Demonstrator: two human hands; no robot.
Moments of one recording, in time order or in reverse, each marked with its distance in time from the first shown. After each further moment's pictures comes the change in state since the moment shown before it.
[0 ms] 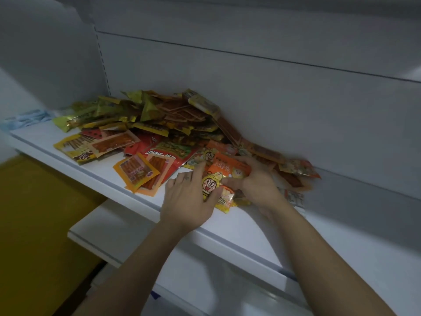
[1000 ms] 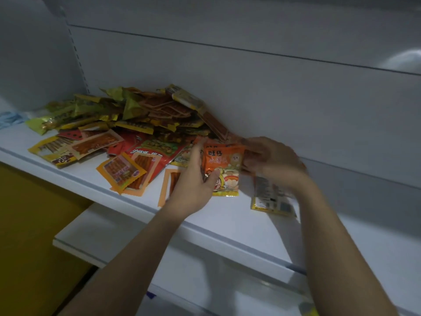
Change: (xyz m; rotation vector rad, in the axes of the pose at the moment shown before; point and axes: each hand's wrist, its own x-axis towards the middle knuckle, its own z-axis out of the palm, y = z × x) left_hand 0.023 0.021 0.007 -0.813 -0.102 0.038; right_hand -0.008 -0.028 -0.069 -0.483 0.050 -0.090
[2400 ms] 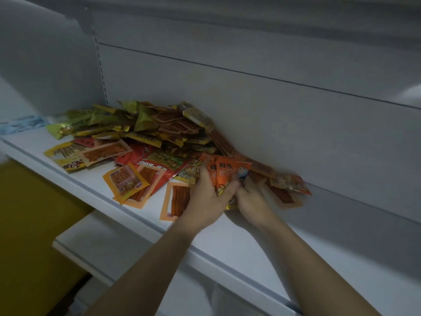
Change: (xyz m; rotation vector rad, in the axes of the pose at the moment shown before) left_hand 0.012 0.008 0.030 -0.059 0.130 -0.085; right_hand 0.007 0.008 0.065 0.417 -0.085 -0.035
